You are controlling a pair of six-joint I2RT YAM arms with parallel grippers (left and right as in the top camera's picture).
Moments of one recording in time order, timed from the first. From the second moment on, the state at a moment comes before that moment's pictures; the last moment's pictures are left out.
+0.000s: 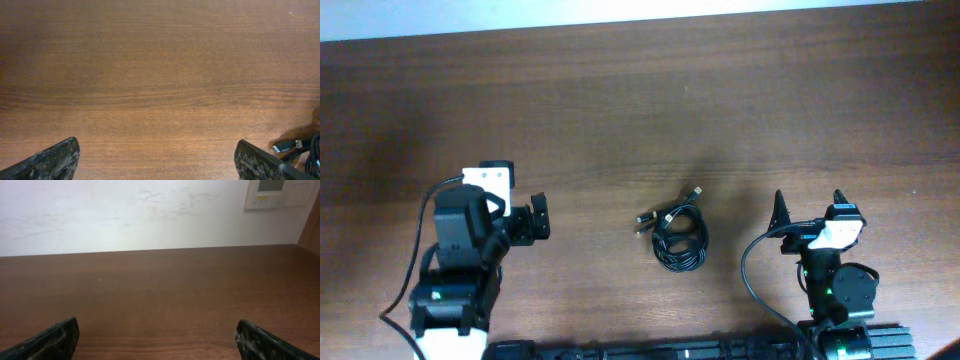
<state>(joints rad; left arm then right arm) -0.02 0.84 0.78 -0.69 0.02 0.00 0.02 0.01 0.01 -0.07 0.06 0.05</state>
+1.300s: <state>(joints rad) -0.02 1.03 0.90 -0.78 0.03 0.00 0.02 0.01 0.01 -0.07 0.06 0.05</state>
